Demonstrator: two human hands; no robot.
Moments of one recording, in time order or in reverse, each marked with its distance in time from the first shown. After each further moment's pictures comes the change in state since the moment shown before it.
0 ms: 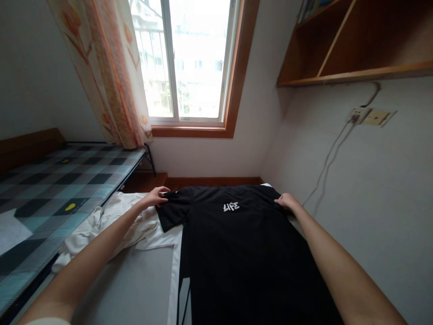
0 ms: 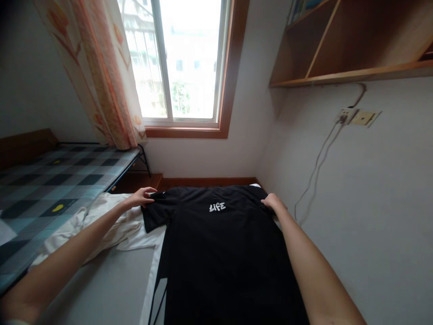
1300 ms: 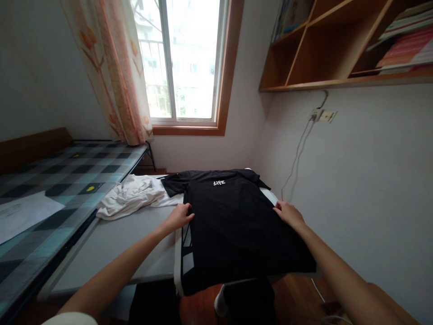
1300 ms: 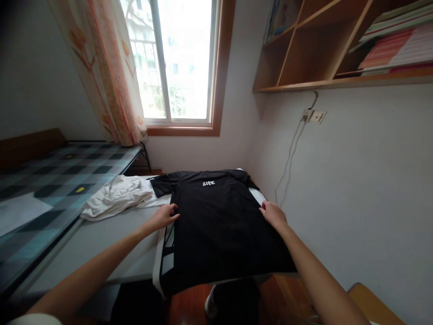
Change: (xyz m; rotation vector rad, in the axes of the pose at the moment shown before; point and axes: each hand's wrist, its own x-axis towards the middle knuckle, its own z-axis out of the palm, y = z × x) left_hand -0.193 0.040 0.164 0.432 0.097 0.301; right_hand -0.211 0.089 -0.031 -0.183 -0.006 -0.185
